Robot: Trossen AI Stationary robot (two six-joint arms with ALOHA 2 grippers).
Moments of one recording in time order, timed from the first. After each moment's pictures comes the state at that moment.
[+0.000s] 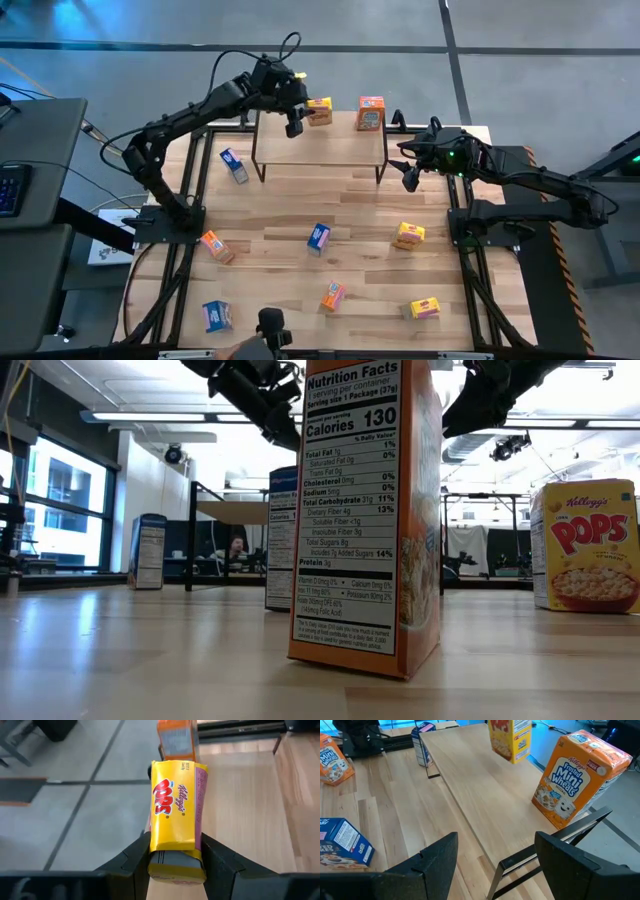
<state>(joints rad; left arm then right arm) 0.68 1.67 1.57 -0.52 0.21 0.51 -0.34 0.85 0.87 -0.51 0.15 0.00</state>
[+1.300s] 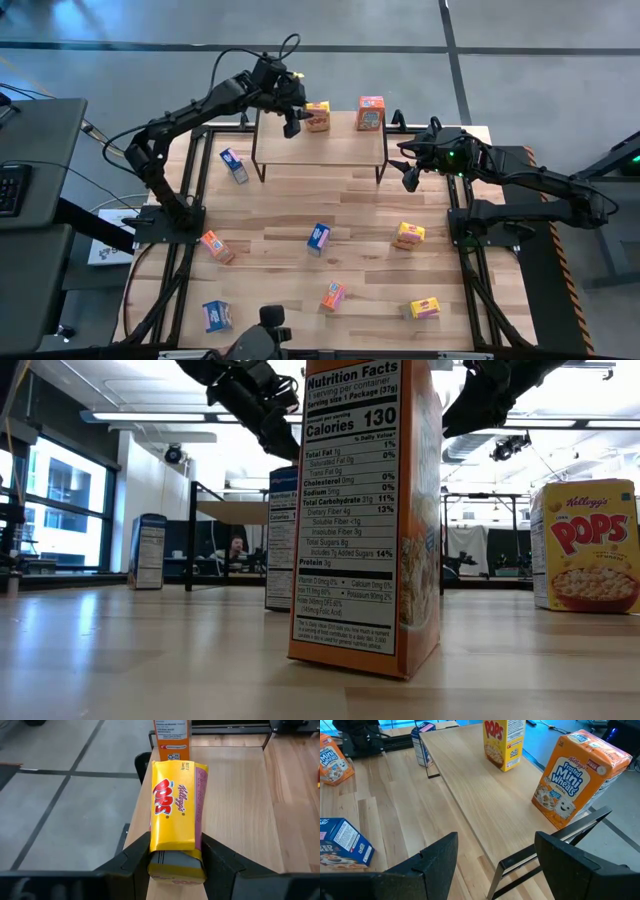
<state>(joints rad) 0.71 1.69 1.57 -0.56 0.31 0.47 -0.34 0.85 0.87 -0.51 0.15 0.00</state>
